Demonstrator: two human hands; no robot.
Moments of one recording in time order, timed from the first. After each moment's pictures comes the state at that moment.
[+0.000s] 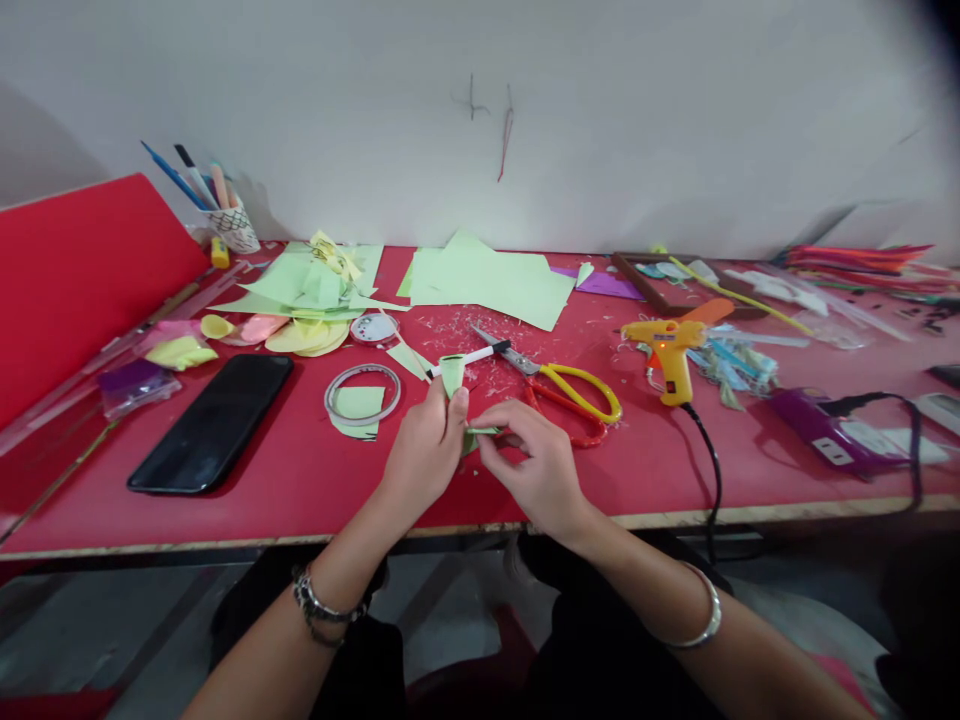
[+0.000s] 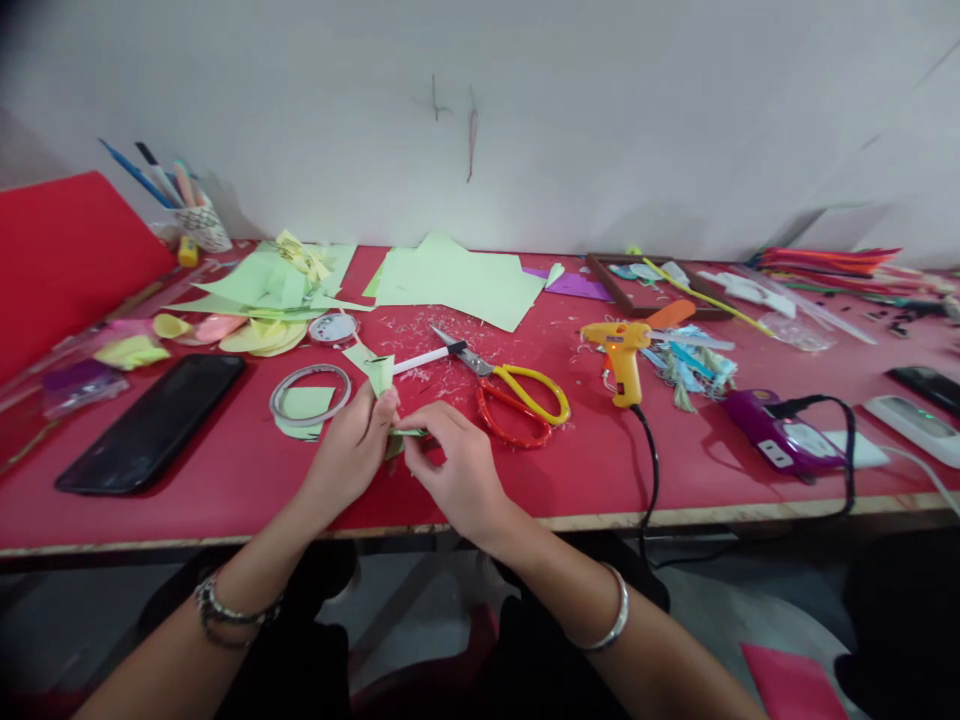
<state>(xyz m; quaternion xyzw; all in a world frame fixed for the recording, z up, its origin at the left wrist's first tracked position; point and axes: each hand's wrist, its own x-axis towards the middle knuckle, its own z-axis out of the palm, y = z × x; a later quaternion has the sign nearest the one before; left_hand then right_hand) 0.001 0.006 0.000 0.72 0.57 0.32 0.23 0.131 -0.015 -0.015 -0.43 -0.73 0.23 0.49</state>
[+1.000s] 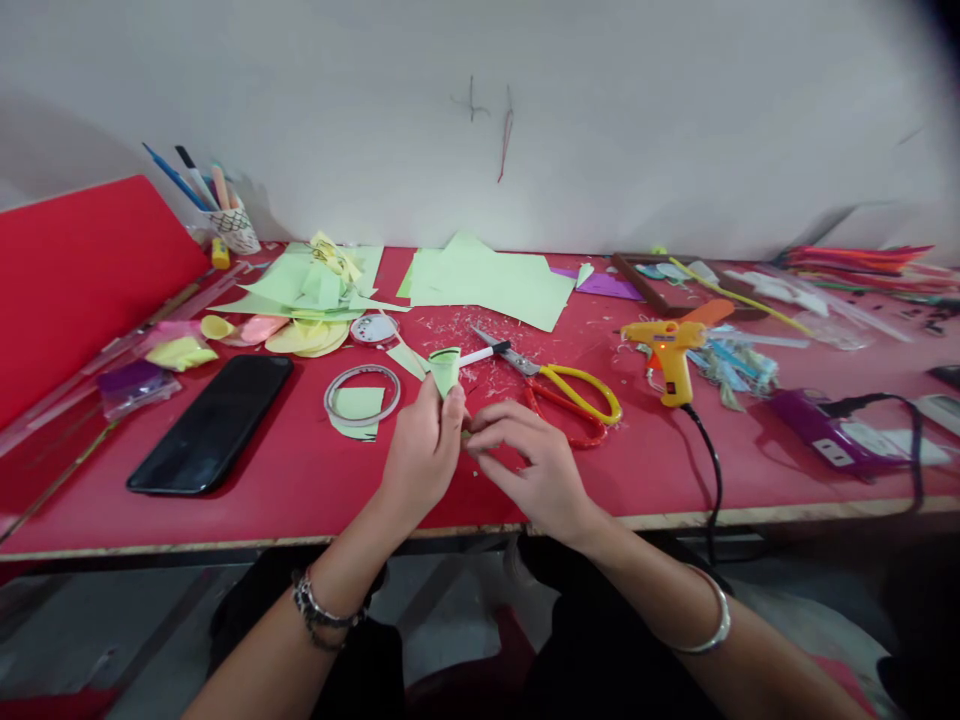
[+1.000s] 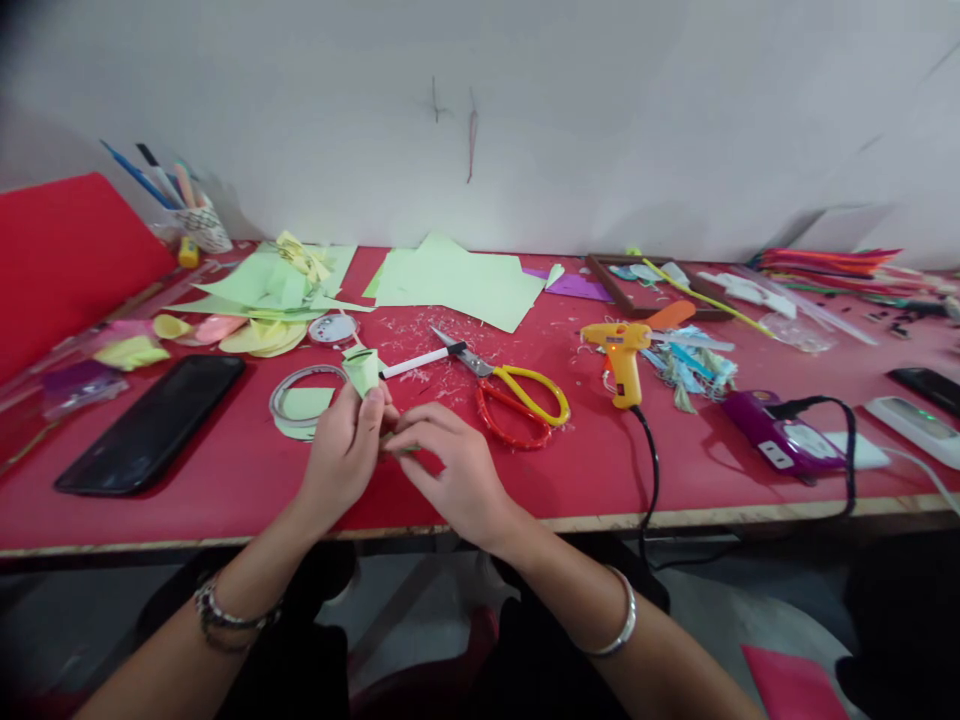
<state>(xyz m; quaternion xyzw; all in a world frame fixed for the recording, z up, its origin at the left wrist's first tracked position) 0.003 0.001 0.002 0.70 0.52 0.45 0.22 0.136 -0.014 -0.010 -0.35 -0.73 0.30 0.50</state>
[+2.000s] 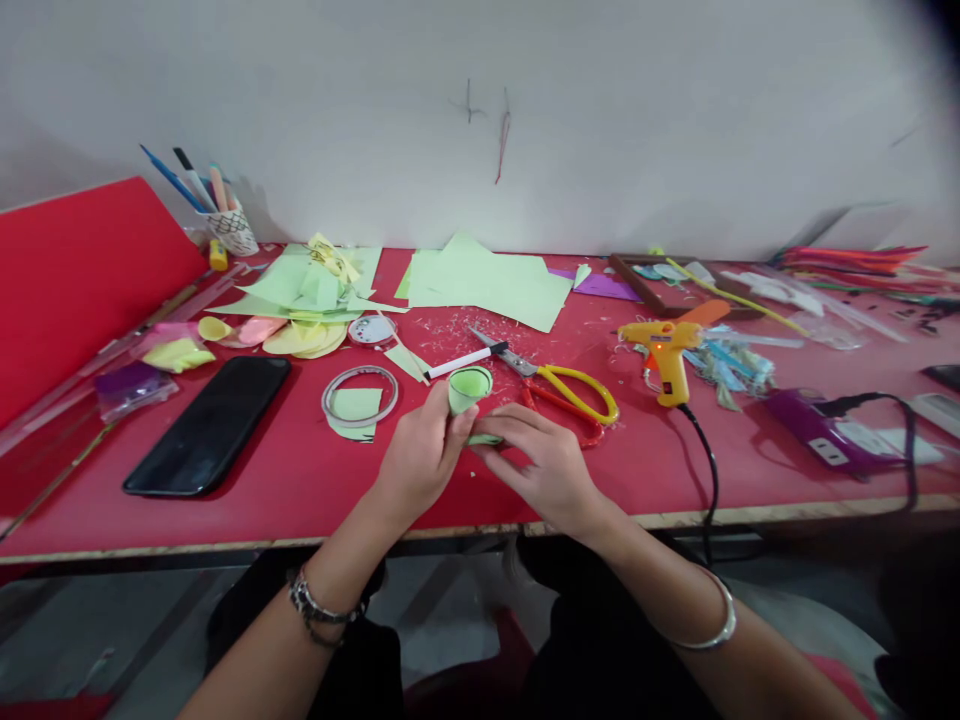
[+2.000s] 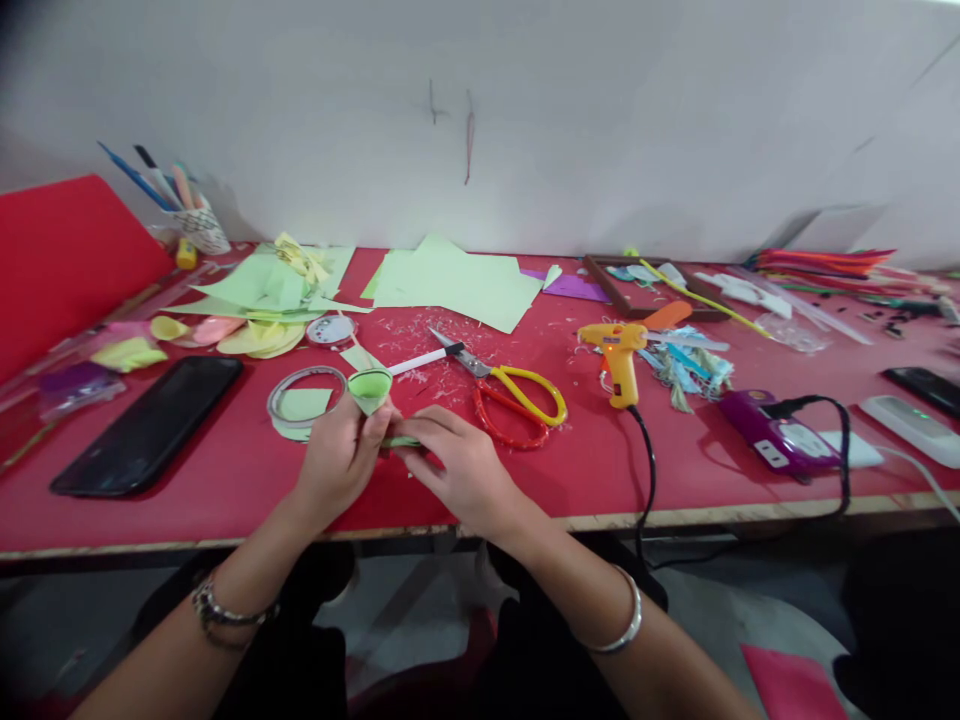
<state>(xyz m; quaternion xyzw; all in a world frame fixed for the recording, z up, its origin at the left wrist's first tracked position) -0.005 0.003 0.002 0.78 0.46 0.40 0.12 0.145 -0.011 -0.006 -0.36 -0.80 0.16 0.44</state>
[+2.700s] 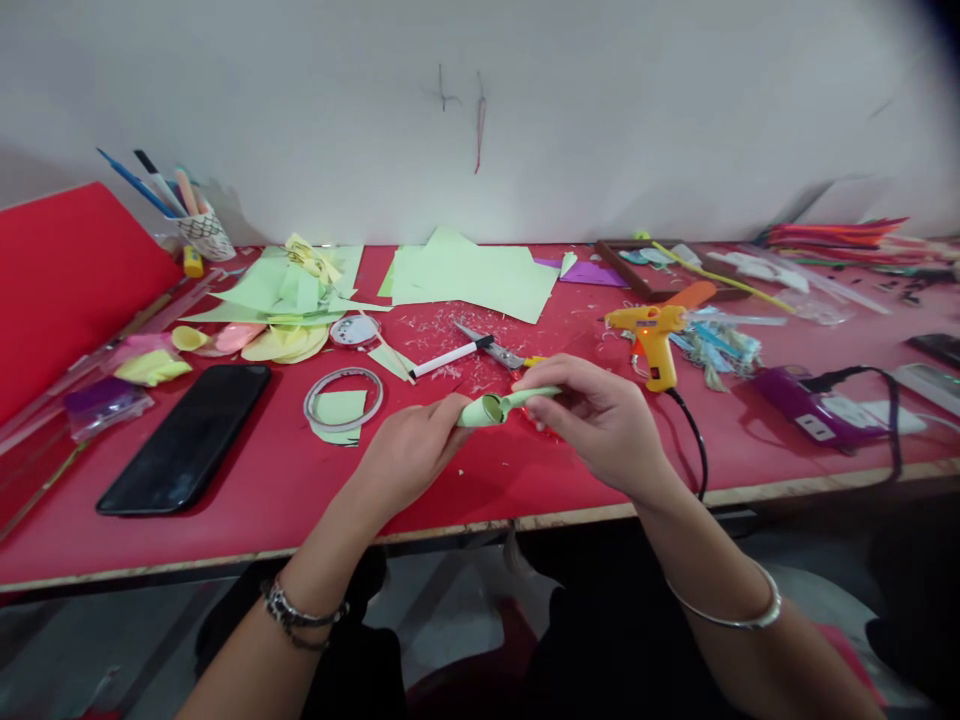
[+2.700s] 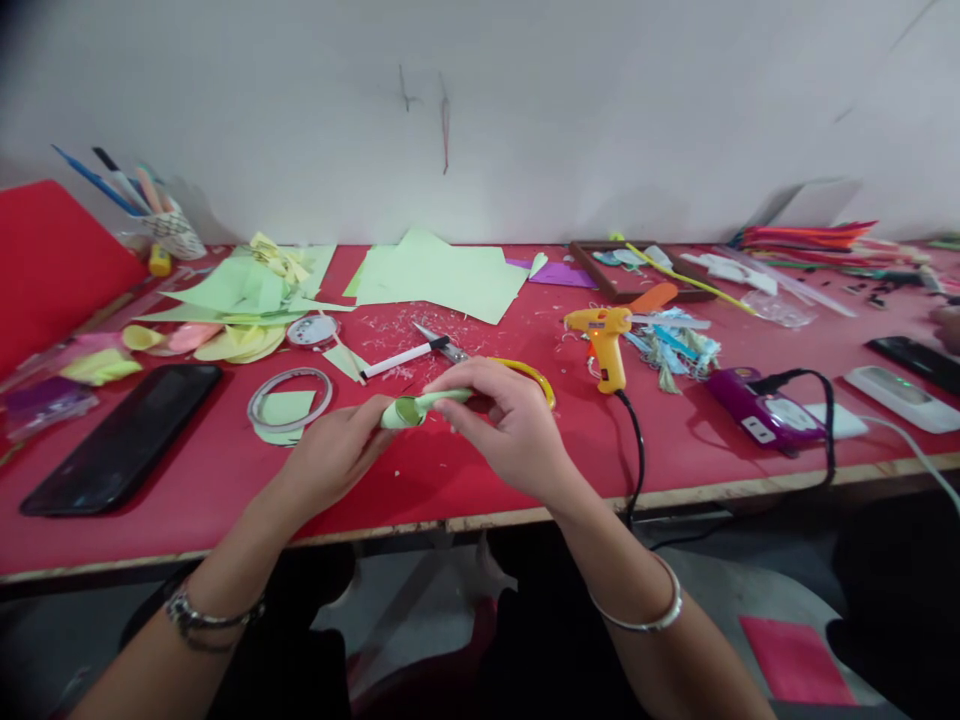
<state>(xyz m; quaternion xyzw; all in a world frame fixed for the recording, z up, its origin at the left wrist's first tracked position) -0.008 0.012 0.003 0.89 0.43 0.15 0.01 0.185 -0.009 0.027 -0.41 -0.71 0.28 0.50</state>
